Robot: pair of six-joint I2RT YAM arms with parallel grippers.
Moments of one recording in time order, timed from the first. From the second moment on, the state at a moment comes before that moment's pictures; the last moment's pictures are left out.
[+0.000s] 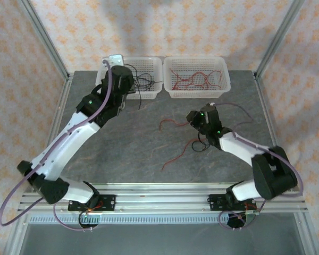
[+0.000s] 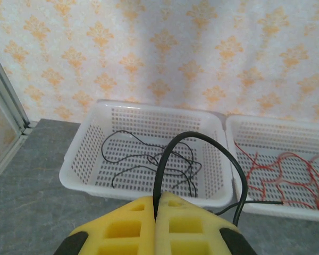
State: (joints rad) left arm -0.56 1.43 1.65 -0.66 -0.68 -0.37; right arm 0.40 1.36 0.70 0.08 0.00 0.91
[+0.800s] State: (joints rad) left arm -0.18 2.19 2.21 -0.56 -0.42 -0.40; right arm 0.42 1.04 0.61 -0.20 -0.03 0.81
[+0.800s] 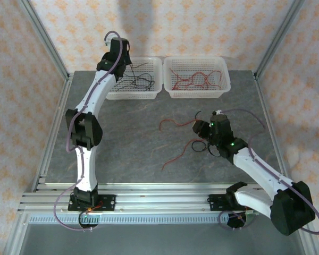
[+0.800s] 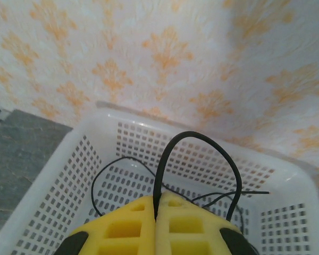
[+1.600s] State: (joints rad) left arm -0.16 2.38 2.14 -0.47 -0.40 -0.42; right arm 0.44 1.04 0.61 -0.23 -0.01 0.81
